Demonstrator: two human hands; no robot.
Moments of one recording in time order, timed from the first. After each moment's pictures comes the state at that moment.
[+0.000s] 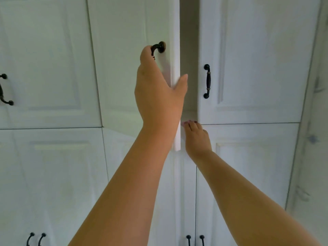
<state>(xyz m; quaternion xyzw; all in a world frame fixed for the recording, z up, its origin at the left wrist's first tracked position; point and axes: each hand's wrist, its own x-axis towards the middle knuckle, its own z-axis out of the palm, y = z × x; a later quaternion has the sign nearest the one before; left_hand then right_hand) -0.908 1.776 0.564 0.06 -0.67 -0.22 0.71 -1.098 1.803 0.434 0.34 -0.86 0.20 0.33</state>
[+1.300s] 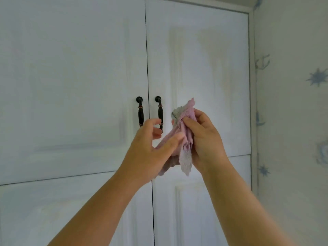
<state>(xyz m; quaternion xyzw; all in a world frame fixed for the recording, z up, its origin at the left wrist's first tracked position) -1.032 1.776 0.543 -0.13 -0.82 -0.41 0.39 -1.095 1.907 0.556 0.31 -0.43 0.85 0.08</state>
